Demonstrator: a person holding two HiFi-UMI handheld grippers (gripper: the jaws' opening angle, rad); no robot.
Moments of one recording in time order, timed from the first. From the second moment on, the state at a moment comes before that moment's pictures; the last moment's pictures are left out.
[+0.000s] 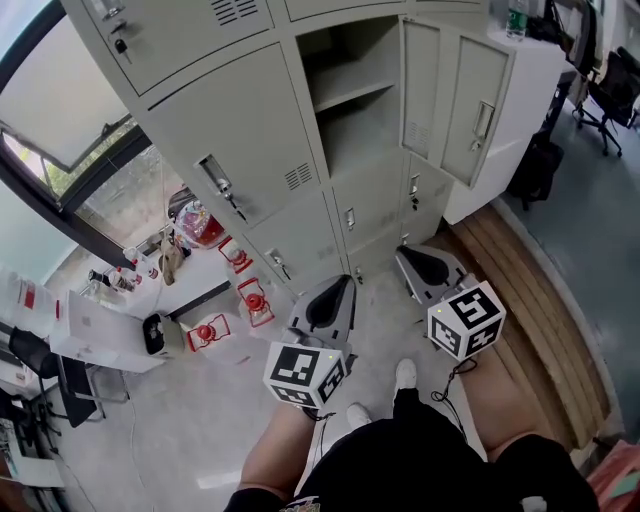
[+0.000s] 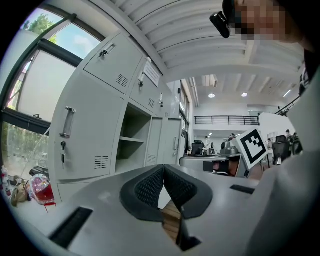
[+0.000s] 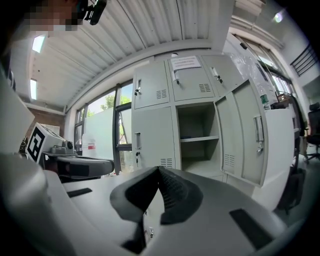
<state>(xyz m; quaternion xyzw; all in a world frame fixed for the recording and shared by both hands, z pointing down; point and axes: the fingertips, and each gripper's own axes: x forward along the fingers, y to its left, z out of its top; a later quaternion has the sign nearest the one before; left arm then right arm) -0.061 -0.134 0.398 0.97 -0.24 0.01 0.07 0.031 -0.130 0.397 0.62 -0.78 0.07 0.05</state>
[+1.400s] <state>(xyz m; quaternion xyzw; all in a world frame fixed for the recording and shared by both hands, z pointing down) -0.092 -0.088 0.403 0.98 -0.19 0.00 0.07 -0.019 -0.072 0.405 0.65 -0.76 0.07 0.05</state>
